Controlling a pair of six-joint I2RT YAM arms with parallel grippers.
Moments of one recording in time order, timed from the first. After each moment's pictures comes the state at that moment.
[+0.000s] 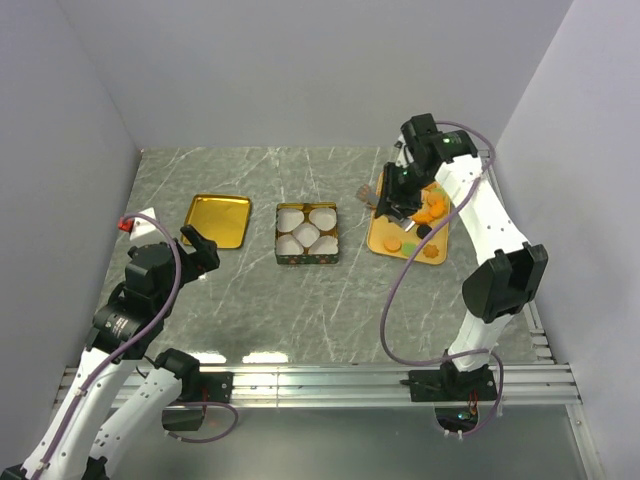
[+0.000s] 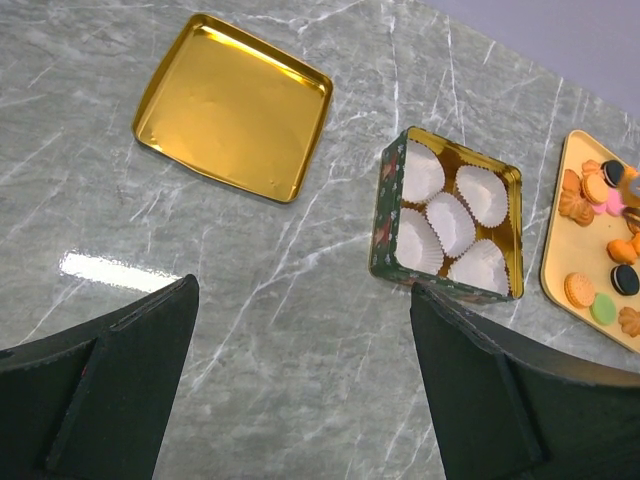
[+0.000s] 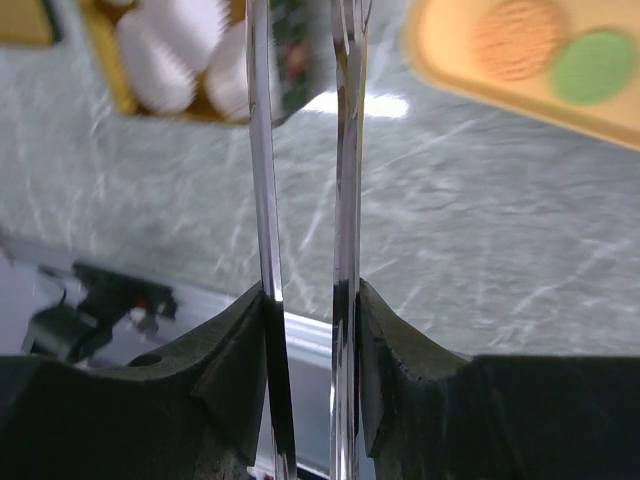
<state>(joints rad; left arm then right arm) -0.39 0.55 0.83 -0.67 -0.39 -0.58 0.28 1.77 1.89 -1.33 -0.25 0.41</state>
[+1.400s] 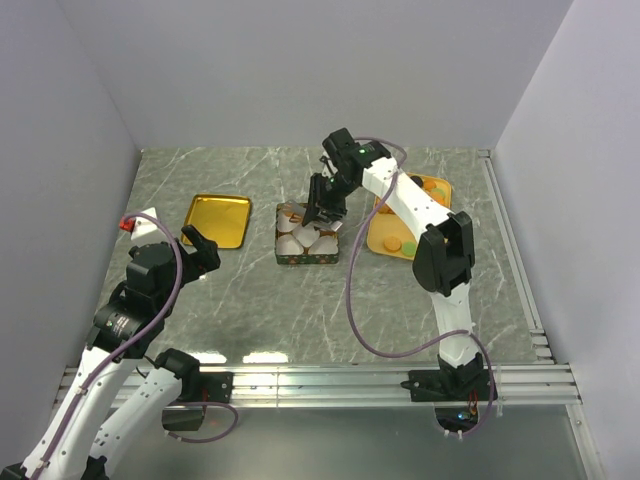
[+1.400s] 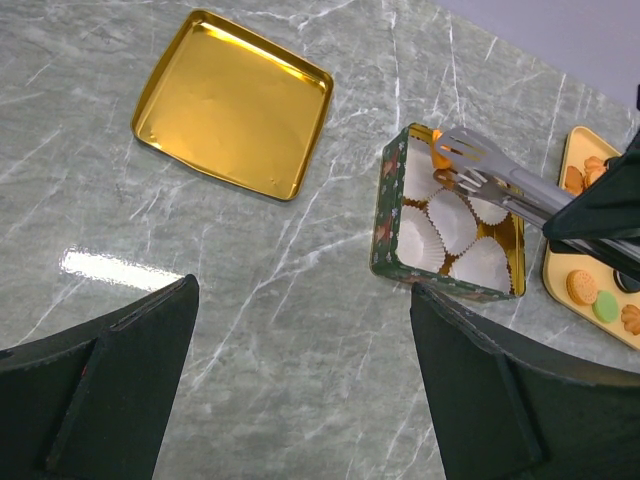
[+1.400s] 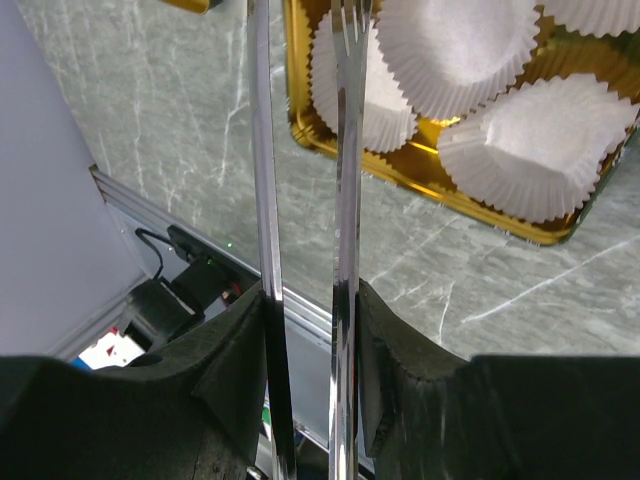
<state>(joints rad) -0.39 0.56 0.83 -0.67 -0.39 -0.58 0.55 2.13 2.09 -1.12 -0.46 0.62</state>
